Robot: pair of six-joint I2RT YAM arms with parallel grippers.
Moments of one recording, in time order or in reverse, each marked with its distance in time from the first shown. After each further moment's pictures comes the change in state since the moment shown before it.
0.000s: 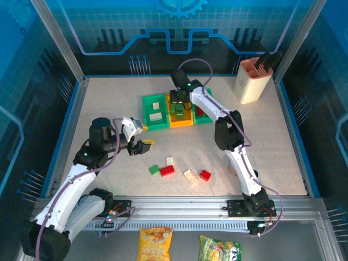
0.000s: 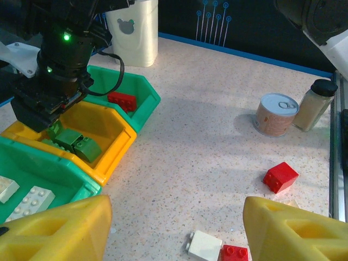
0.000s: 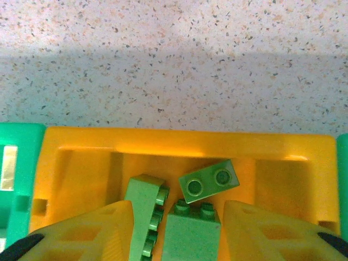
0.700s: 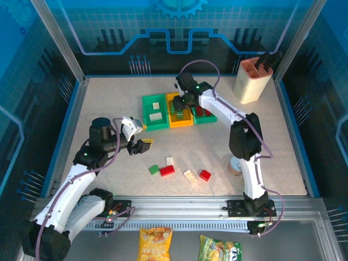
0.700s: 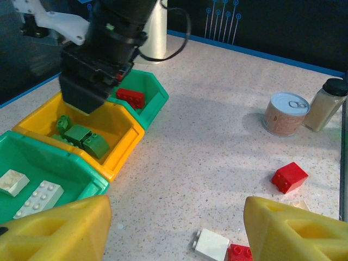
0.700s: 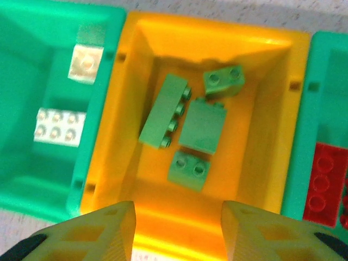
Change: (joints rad) left arm 0.000 0.000 0.000 0.000 -0.035 -0.003; right arm 0.027 -0.373 -0.439 0.027 -0.099 -0.121
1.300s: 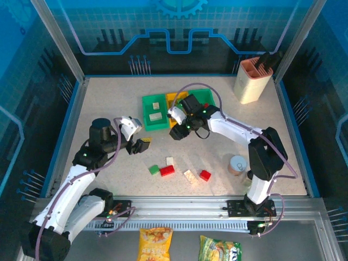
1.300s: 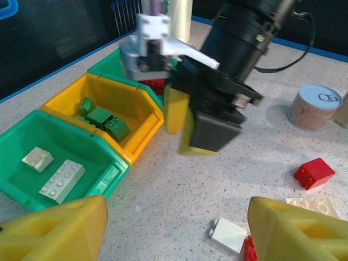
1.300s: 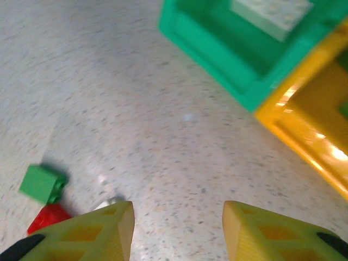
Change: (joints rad) left arm 0.000 -0.014 0.002 -0.041 -0.100 -0.001; right arm 0.104 -0.361 -0.566 0.209 -0.351 -0.417
